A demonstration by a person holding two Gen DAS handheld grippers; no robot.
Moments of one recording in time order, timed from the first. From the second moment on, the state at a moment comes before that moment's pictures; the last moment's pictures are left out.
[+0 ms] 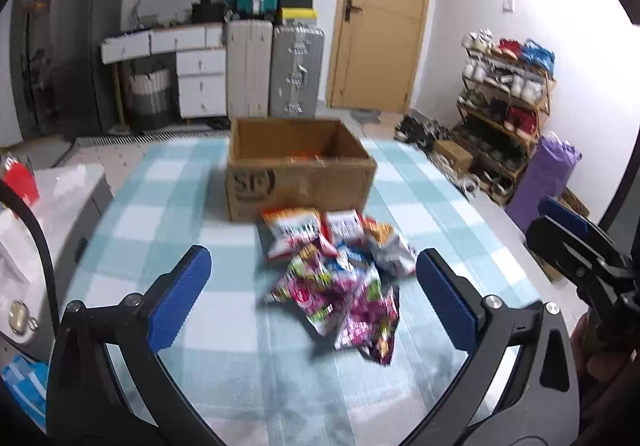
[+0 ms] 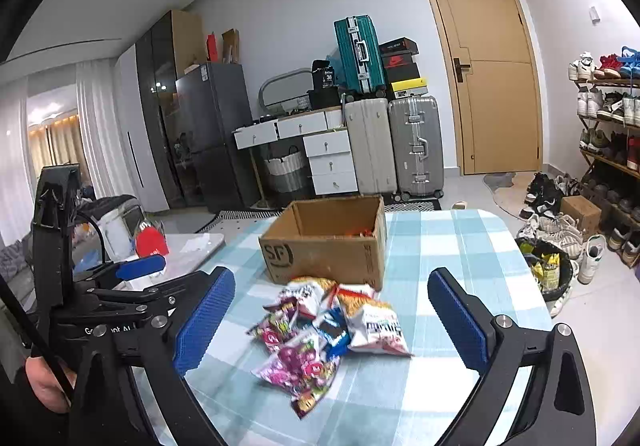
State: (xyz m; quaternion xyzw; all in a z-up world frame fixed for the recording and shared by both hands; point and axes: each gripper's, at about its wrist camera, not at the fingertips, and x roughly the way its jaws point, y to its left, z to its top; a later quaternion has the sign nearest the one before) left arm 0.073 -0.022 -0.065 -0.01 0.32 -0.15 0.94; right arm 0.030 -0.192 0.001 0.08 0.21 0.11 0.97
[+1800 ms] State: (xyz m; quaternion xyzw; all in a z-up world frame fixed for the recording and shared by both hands) left arm 0.139 0.020 -0.217 -0.11 0.44 -0.16 0.88; right arm 0.143 -0.145 -0.154 0.15 0.42 0.19 0.88
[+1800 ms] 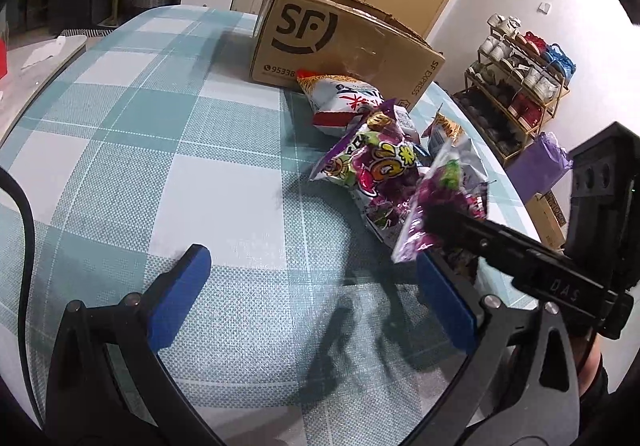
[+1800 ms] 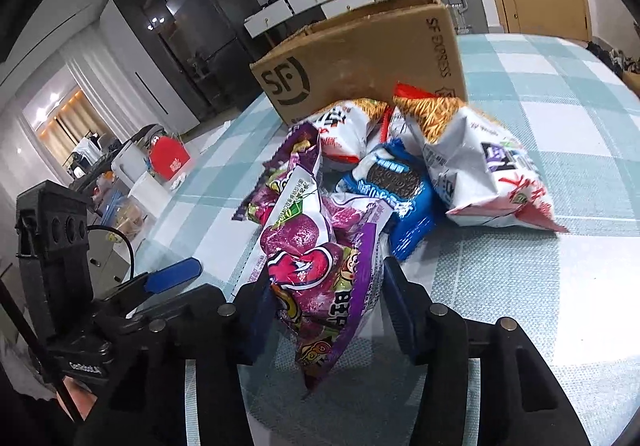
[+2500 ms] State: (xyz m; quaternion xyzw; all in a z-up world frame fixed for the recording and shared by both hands) left arm 0.165 -0.003 -0.208 -0.13 0.44 -0.16 0.87; right arm 0.103 -0.193 -0.135 0.13 0.37 0.14 0.91
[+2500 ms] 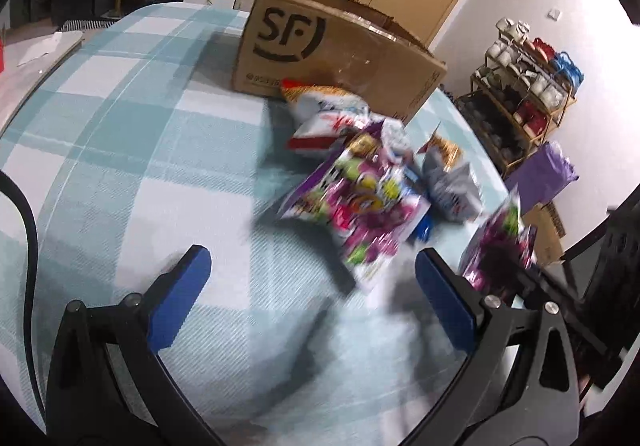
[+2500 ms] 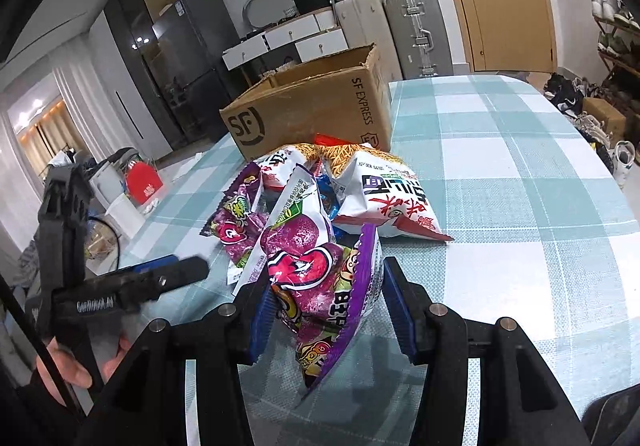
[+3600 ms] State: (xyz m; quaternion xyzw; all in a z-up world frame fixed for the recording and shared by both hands) left arm 0.187 -0.016 -0.197 -0.11 0.45 -0.15 0.87; right arm 0.095 -0.201 -0.131 0.15 0.36 0.13 0.91
